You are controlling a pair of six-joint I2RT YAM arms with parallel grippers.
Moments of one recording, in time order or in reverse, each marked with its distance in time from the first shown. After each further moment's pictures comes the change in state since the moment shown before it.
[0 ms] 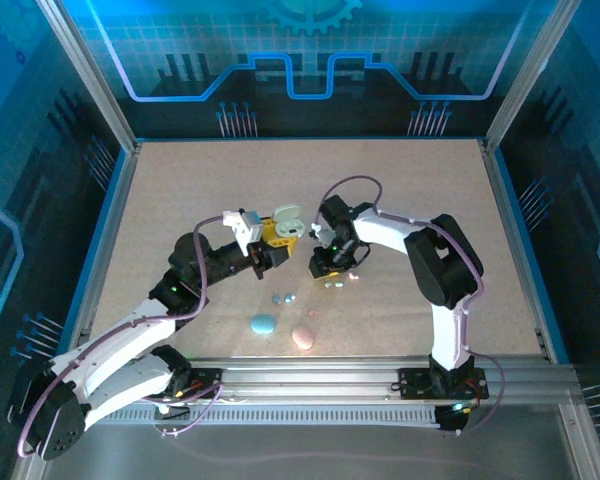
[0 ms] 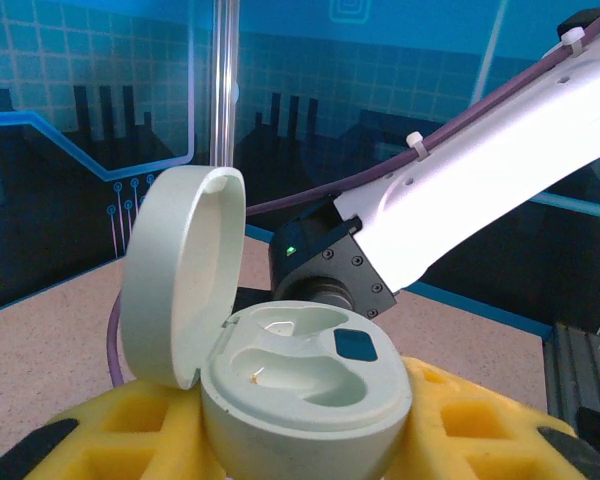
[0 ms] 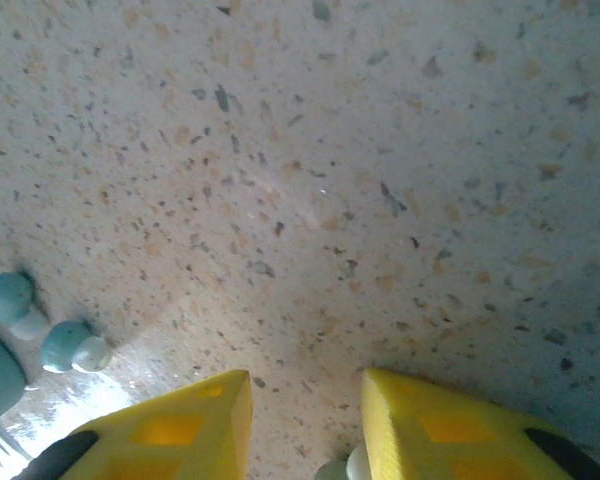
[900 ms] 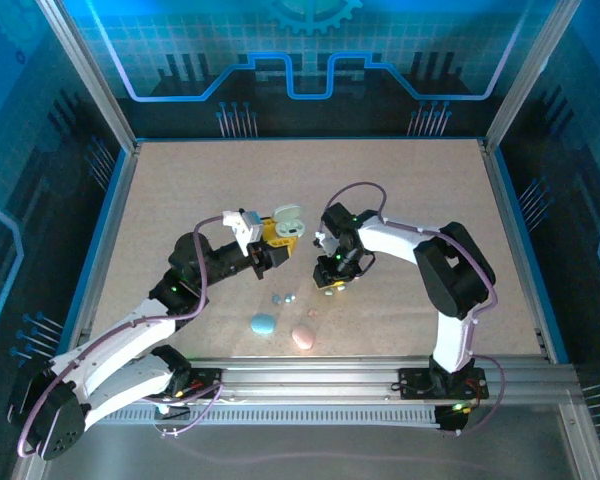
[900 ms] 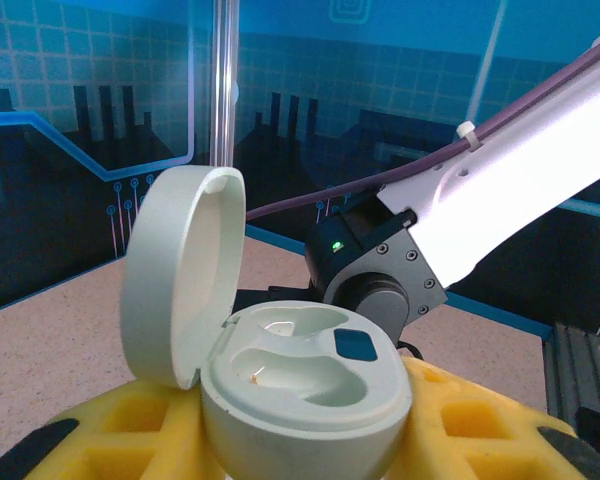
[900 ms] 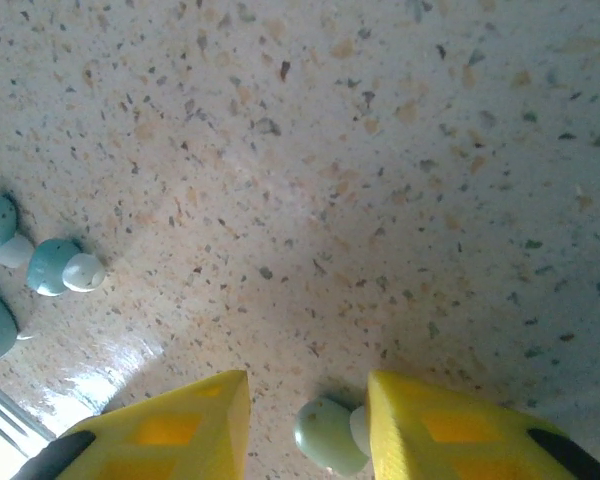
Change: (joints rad) left arm 0.000 0.000 0.000 0.000 0.000 -0.001; right arm 0.028 -0.101 -0.097 -0.026 0.024 0.043
